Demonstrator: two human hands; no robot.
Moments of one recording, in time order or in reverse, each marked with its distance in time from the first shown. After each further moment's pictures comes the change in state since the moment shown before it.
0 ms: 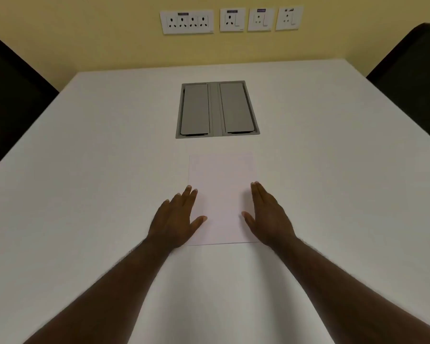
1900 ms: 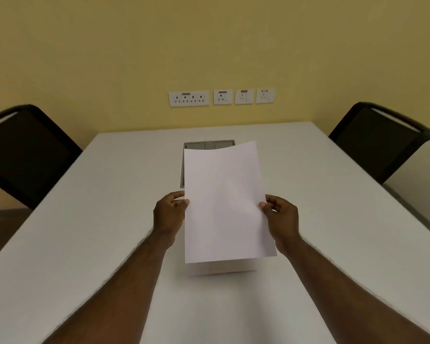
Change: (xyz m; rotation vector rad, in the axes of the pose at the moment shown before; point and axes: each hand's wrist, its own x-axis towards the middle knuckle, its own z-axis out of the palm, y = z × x) left_hand -0.018 0.035 -0.164 -1.228 0.397 -0.374; right_hand -0.033 -0.047 -0.151 1.168 0.501 0.322
